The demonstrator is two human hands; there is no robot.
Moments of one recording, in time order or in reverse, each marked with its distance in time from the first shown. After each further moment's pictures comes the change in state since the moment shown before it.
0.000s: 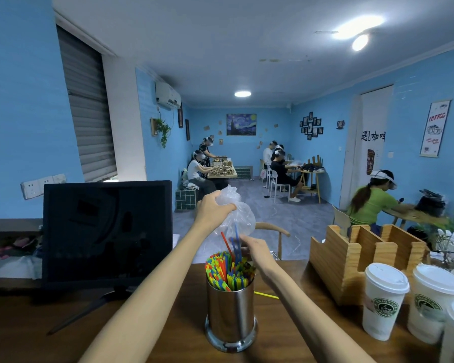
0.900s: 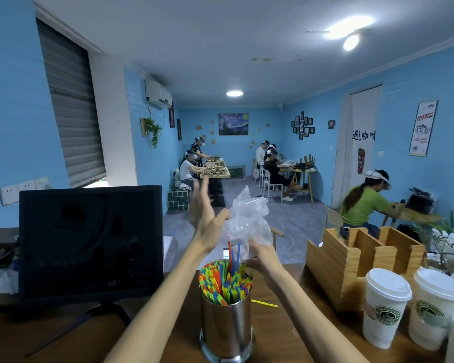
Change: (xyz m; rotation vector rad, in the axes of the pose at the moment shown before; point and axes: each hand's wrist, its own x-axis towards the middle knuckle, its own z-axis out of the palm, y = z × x) left_hand -0.008 -0.018 0.021 -0.310 0.027 0.273; right_hand 0.018 0.007 -0.020 0.250 0.146 0.085
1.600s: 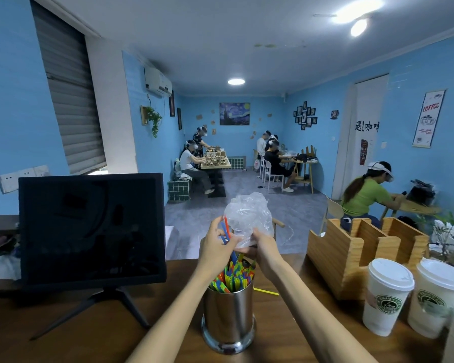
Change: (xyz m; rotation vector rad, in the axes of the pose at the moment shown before) left_hand -0.054 -0.069 0.020 0.053 -0.074 -0.224; right_hand 0.002 0.005 0.013 0.100 -0.015 0.024
